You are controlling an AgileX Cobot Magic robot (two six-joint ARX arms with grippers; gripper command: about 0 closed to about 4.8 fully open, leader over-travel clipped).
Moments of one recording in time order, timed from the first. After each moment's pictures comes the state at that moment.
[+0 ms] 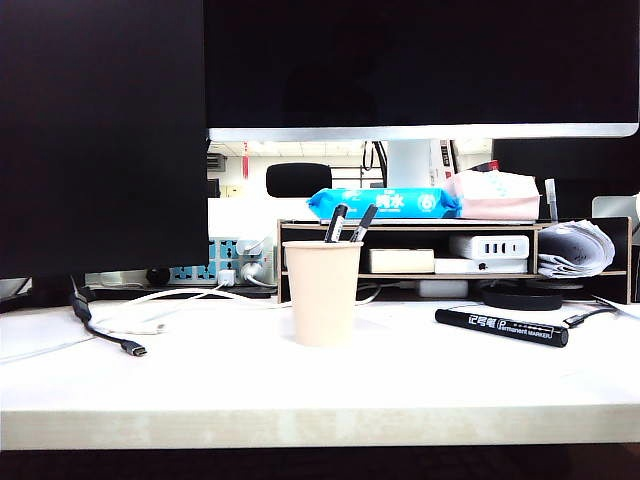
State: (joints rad) left arm -0.17 0.00 0.01 -0.13 0.38 -0.29; right arm 0.13 0.35 0.37 -0.31 -0.11 -0.06
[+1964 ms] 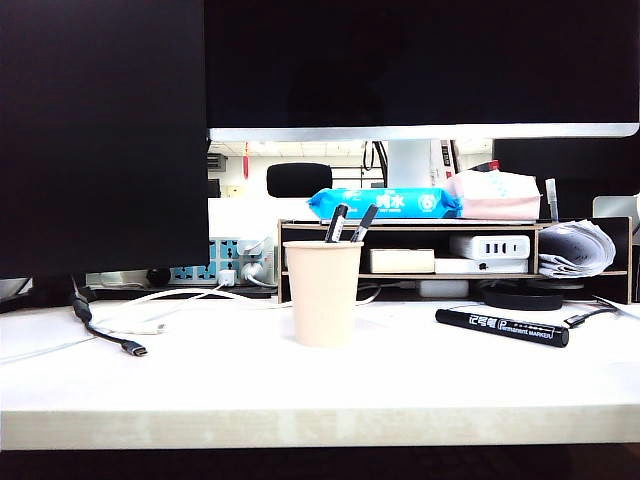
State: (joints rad) left arm -0.17 0.00 0.01 -0.13 0.38 -0.29; right arm -0.01 0.10 0.01 0.08 0.00 0.10
